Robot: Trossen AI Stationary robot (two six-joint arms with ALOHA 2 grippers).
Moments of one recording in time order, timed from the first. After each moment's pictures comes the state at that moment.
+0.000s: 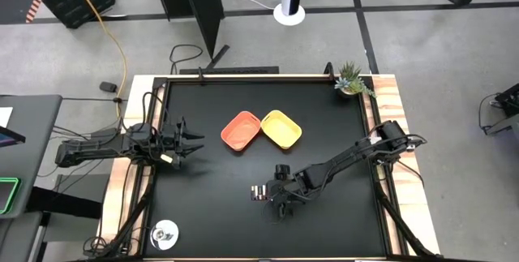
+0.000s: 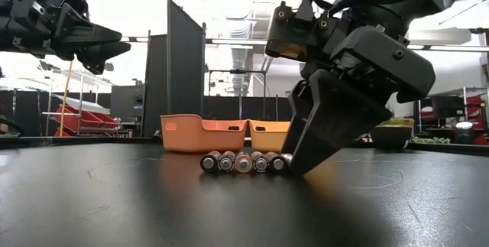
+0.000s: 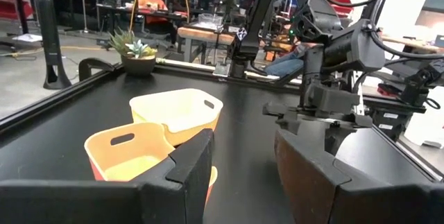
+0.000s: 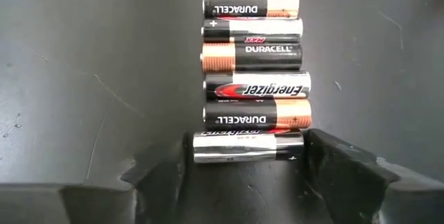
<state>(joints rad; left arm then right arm) 0.10 0.05 0.01 0.03 0.02 -0.12 0.38 1.95 1.11 -0.17 0.19 0.32</state>
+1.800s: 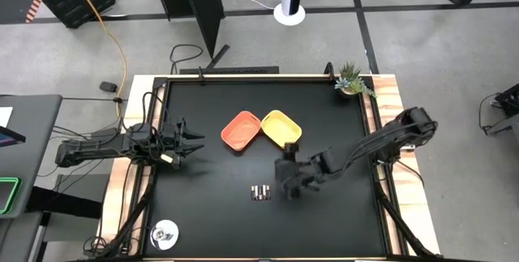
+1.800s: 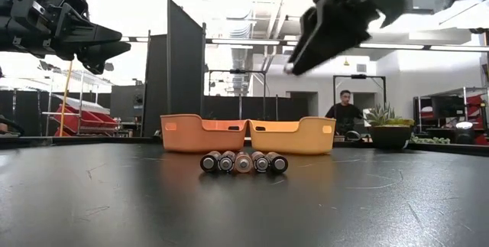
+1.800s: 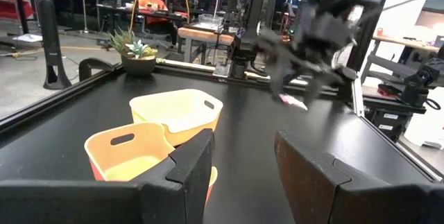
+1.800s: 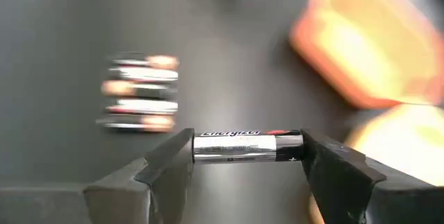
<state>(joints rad) 0.10 0.05 0.01 0.03 0.02 -0.12 0.34 1.64 1.11 -0.39 0.45 0.10</state>
